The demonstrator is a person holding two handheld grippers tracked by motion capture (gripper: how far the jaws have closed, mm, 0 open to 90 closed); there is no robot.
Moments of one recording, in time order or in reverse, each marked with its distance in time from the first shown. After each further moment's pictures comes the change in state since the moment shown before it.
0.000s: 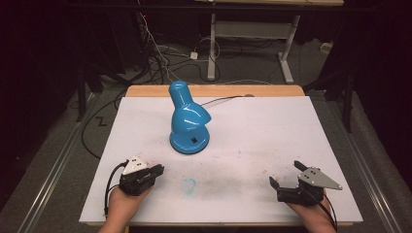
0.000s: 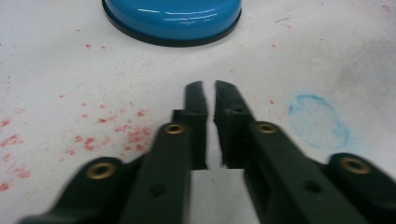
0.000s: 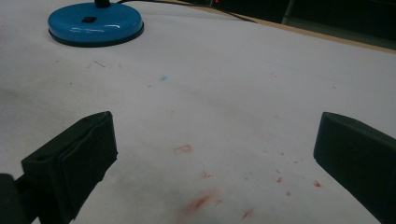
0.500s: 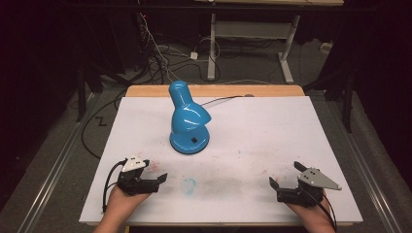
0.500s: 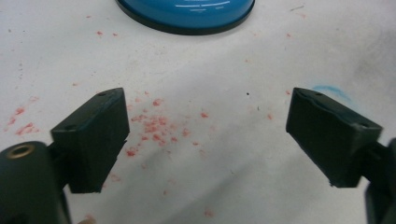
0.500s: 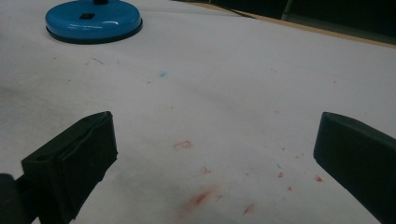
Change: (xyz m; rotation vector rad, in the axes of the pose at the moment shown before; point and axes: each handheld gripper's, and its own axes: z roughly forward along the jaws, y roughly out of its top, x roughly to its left) left arm 0.004 0.003 0.002 0.060 0.025 0.023; right arm 0.000 -0.002 0.000 0.010 -0.003 0.009
